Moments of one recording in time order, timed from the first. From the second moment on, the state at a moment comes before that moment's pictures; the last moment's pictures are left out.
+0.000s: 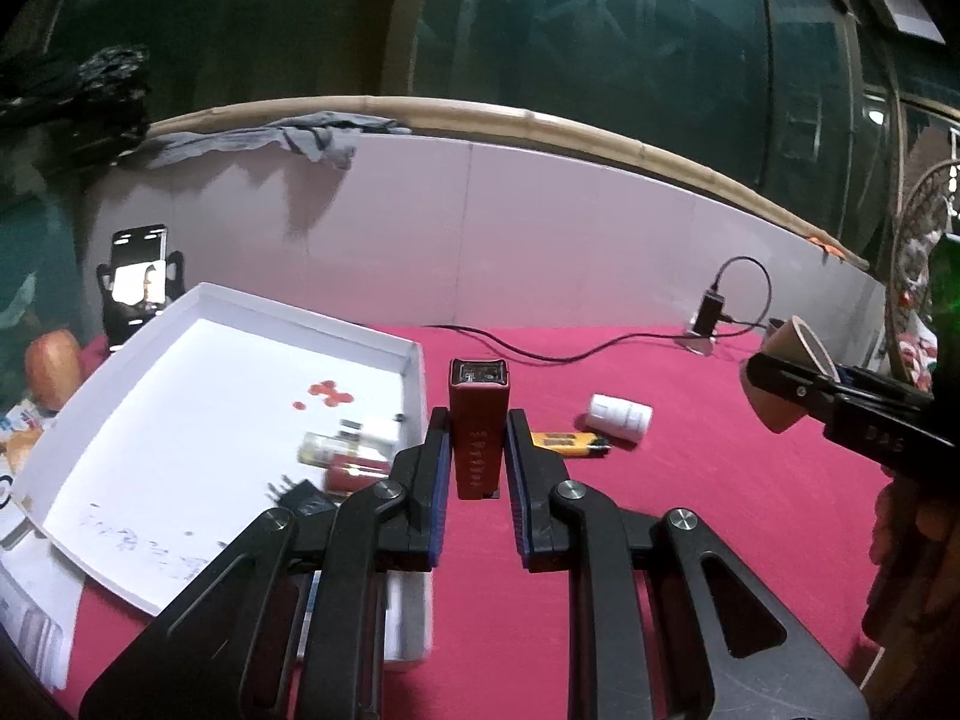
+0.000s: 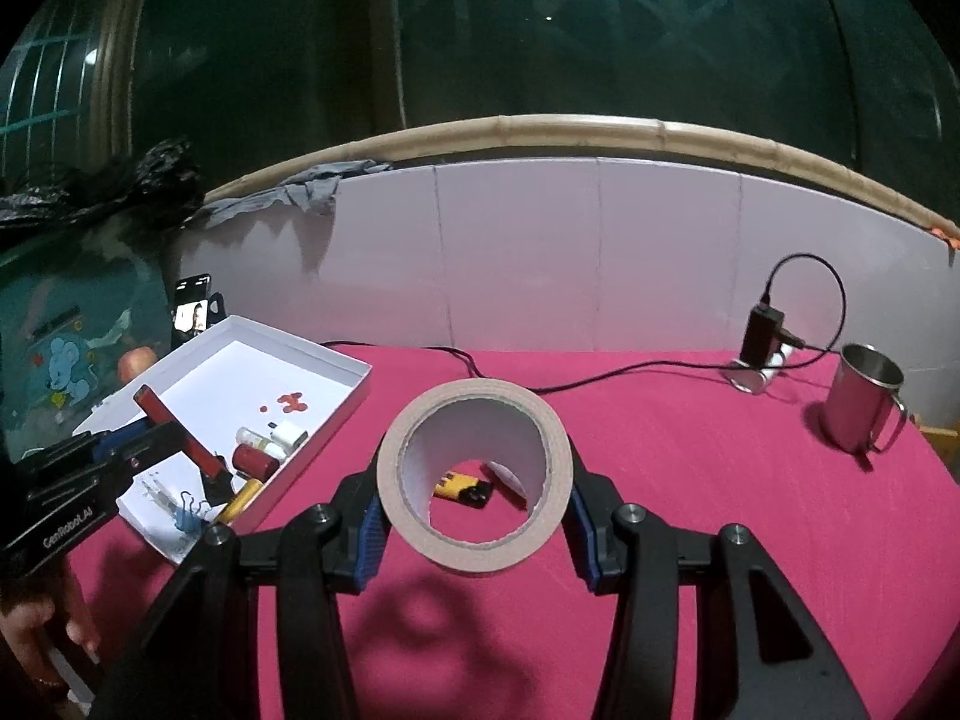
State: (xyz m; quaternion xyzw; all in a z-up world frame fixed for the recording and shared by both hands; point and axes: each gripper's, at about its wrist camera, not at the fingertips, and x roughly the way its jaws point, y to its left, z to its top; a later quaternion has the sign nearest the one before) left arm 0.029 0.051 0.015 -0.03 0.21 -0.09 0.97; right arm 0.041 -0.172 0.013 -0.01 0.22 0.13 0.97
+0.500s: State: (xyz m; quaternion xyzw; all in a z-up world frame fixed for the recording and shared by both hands) left arm 0.030 0.114 0.024 -0.06 0.20 -0.03 0.98; right arm 0.056 -0.119 0.042 -0.06 0.20 0.17 0.96
